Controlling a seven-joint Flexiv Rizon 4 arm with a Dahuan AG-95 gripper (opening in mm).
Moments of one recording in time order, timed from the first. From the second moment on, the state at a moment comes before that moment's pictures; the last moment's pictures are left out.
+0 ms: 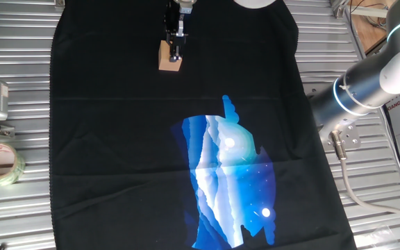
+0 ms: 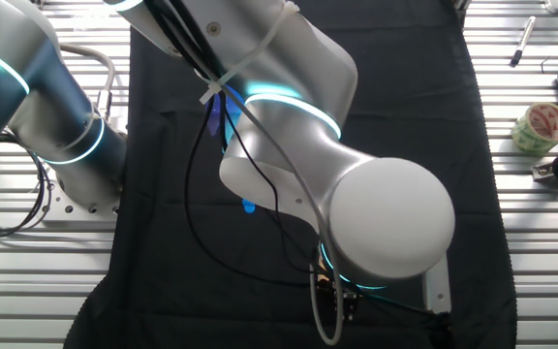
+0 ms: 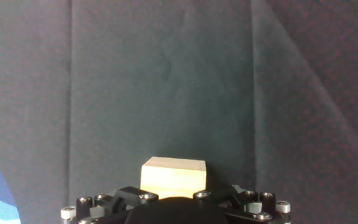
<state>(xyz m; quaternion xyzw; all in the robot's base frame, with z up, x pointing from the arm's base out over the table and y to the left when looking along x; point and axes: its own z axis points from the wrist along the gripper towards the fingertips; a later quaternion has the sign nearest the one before) 0.462 -0.212 0.059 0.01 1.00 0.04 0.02</state>
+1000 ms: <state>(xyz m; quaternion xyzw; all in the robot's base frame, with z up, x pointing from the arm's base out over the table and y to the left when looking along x) 0.464 -0.212 0.033 0.01 1.00 0.04 0.03</state>
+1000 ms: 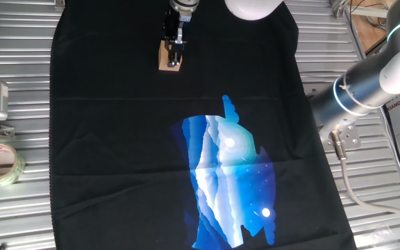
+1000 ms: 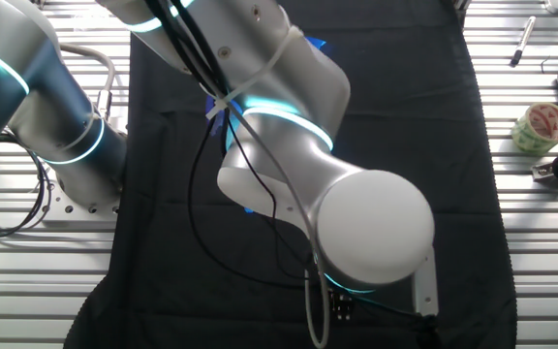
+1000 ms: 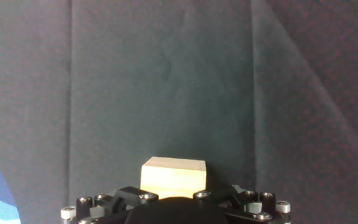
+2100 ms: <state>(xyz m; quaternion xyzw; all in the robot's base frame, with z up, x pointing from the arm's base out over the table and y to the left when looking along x) 0.468 -0.207 0.026 0.02 1.00 0.04 0.04</state>
